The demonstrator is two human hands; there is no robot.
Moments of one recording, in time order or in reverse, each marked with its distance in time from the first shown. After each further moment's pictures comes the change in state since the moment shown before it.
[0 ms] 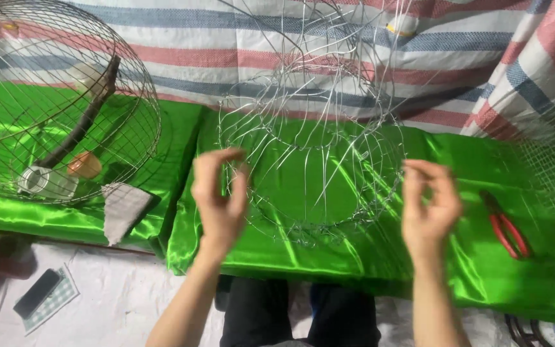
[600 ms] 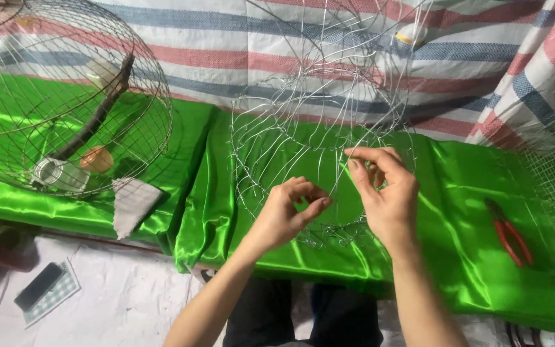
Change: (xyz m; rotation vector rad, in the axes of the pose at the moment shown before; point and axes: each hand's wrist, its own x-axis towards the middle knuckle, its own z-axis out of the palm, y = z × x) left_hand -0.022 0.029 0.033 -0.213 -0.554 -0.102; right_hand 0.019 -0.084 0.055 -0.033 -0.301 -0.069
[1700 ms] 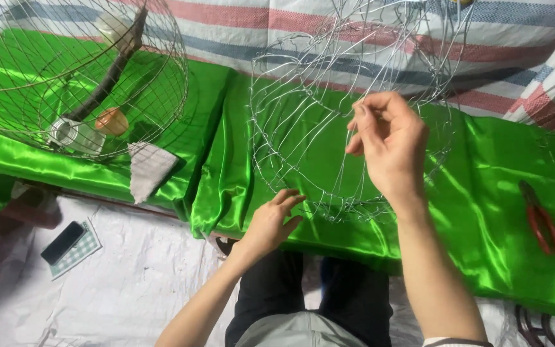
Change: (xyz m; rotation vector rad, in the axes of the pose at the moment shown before) left_hand -0.107 -0.086 -0.014 0.394 -0.264 -0.274; right_hand 0.025 0.003 0.044 0.313 -0.096 0.058
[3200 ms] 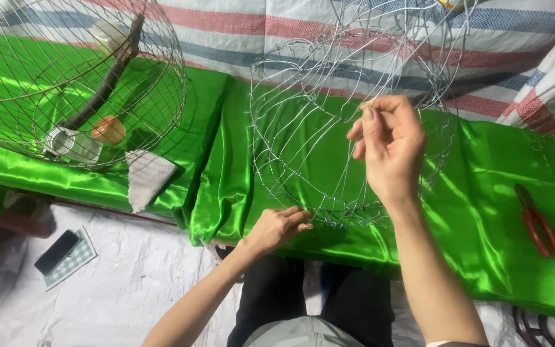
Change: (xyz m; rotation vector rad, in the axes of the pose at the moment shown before) left_hand 0.015 -0.063 0.047 0.101 0.127 0.447; right_hand 0.005 0.013 0.010 0.008 0.065 -0.087
